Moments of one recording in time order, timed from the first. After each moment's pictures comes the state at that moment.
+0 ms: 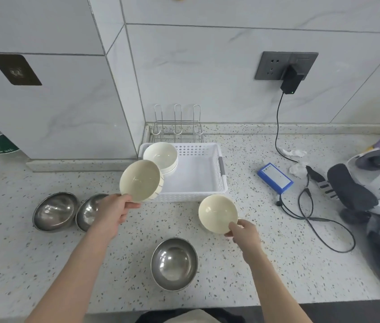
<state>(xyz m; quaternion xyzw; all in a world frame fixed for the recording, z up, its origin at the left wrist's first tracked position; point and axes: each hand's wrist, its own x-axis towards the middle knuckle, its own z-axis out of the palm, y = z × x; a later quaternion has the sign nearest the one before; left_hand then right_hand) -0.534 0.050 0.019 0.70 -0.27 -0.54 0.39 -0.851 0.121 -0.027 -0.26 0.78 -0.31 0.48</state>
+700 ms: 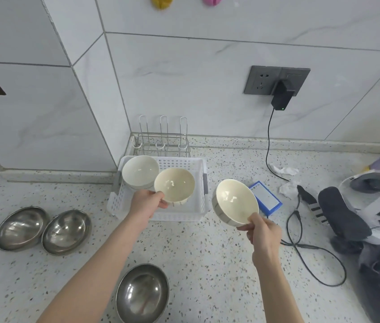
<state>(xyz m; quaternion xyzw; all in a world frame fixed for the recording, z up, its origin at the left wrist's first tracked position) -0.664 -0.017 0.012 0.72 -0.37 -0.50 0.31 -0.920 0.077 0.029 -0.17 0.72 -0.53 0.42</state>
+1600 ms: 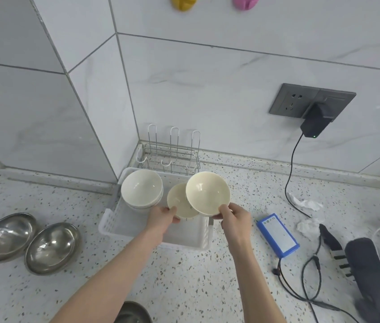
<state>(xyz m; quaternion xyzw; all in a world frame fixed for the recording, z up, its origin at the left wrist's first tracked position) -0.704 -0.067 -0.035 0.73 -0.29 -0.54 0.31 -0.885 -0.048 0.008 -0.38 0.69 -0.42 0.45</state>
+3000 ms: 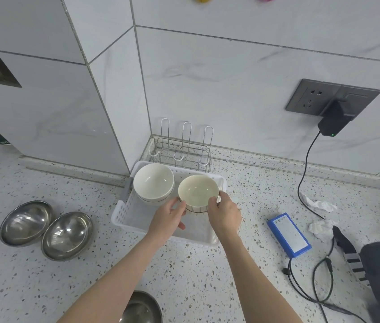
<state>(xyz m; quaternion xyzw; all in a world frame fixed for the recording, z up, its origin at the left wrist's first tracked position) -0.687 -0.039 -0.033 0.65 -0.45 -0.50 0.35 -0.840 -0.072 -0.019 -0.56 0.76 -0.21 0.26</state>
